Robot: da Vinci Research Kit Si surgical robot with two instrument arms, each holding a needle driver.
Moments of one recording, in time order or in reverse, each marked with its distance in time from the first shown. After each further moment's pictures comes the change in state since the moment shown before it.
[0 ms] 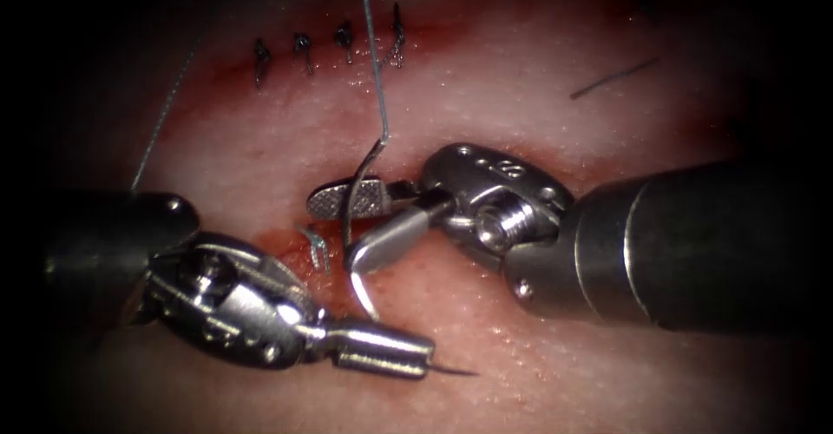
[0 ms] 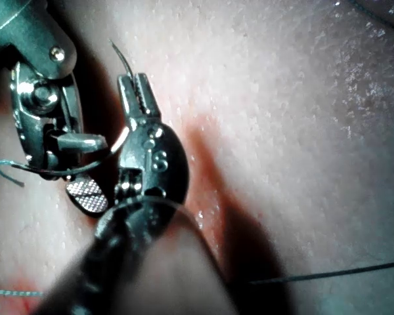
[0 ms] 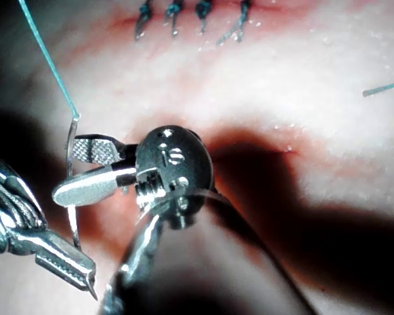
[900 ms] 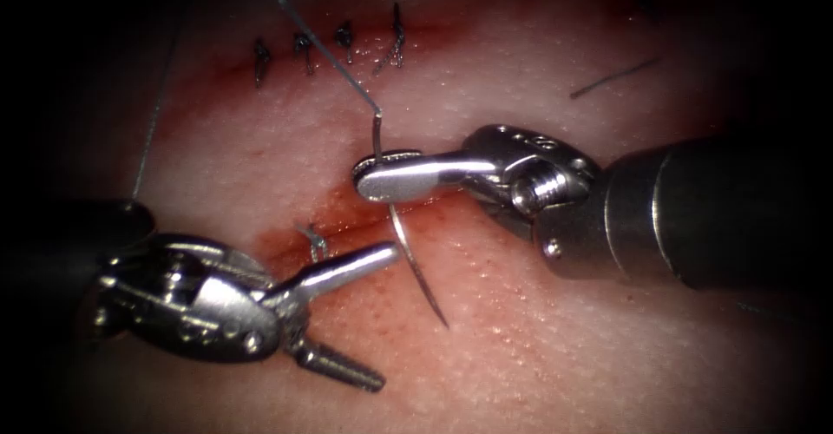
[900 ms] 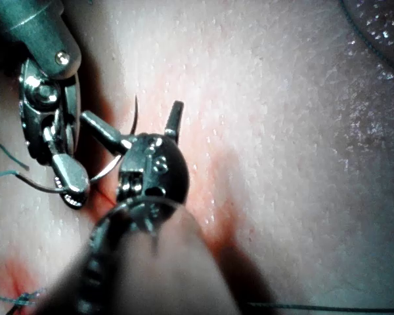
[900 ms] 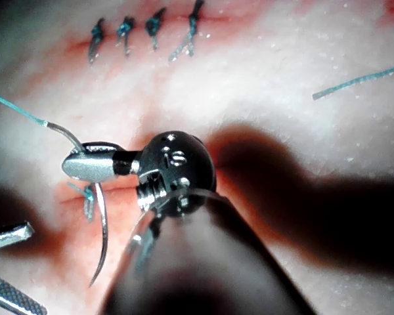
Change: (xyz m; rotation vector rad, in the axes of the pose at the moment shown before) right arm 0.003 0.002 -0.004 -0.449 0.128 -0.018; left arm 0.000 -0.001 -0.001 0.222 -0.312 -0.039
